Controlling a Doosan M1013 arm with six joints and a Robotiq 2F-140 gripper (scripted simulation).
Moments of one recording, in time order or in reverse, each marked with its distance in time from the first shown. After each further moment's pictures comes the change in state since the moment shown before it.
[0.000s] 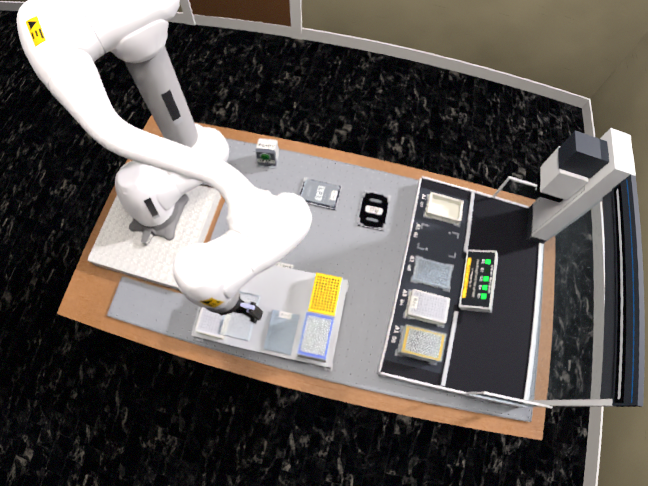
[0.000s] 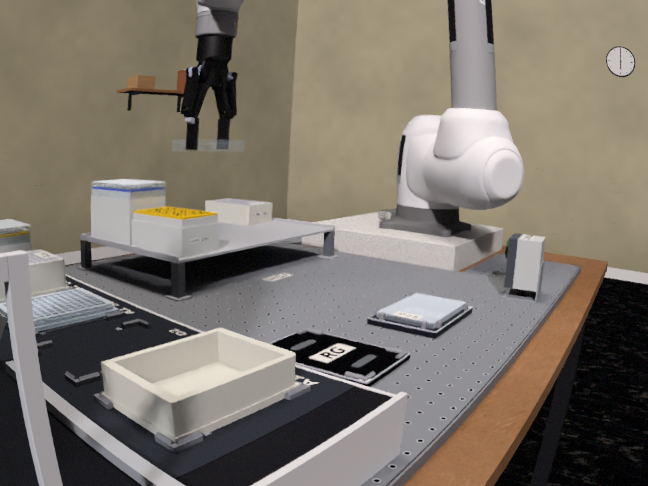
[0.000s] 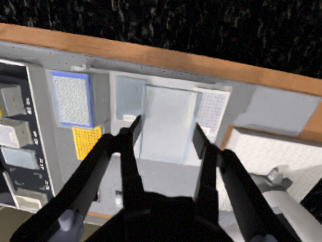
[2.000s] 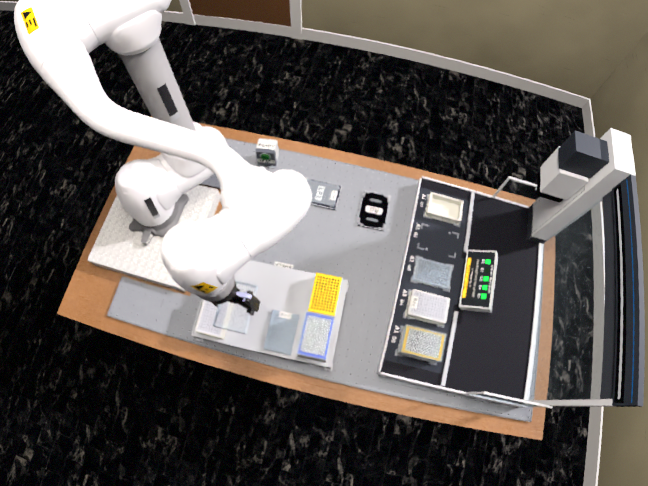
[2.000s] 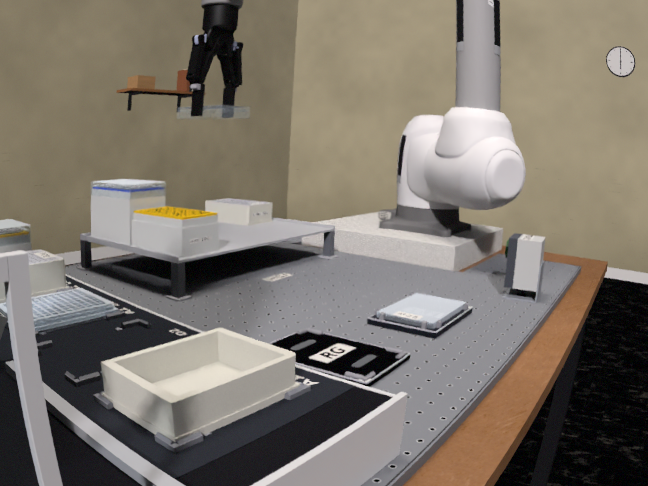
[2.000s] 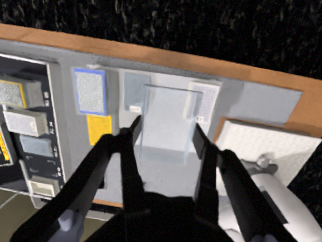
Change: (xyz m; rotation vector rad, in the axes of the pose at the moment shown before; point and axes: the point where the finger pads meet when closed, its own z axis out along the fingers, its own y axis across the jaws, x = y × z) arm -0.010 0.000 -0.069 0.000 0.000 0.000
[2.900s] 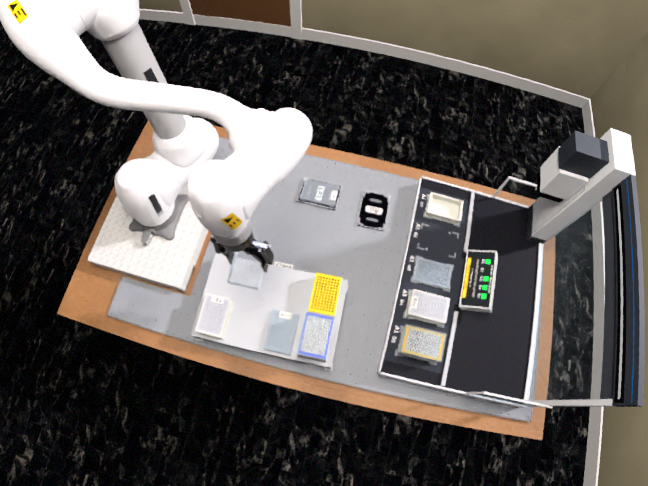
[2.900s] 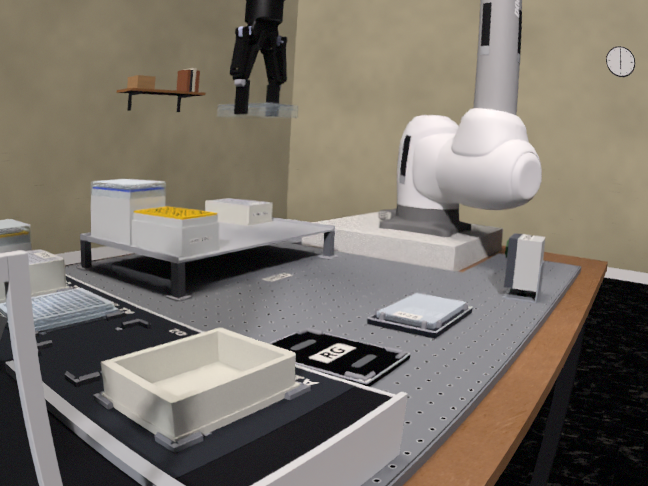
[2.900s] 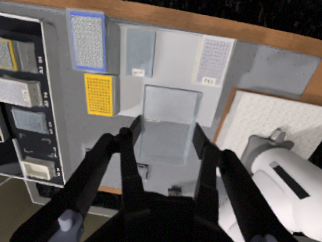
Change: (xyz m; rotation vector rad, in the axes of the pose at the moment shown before) arm -0.121 -0.005 0.000 0.000 -0.001 0.000
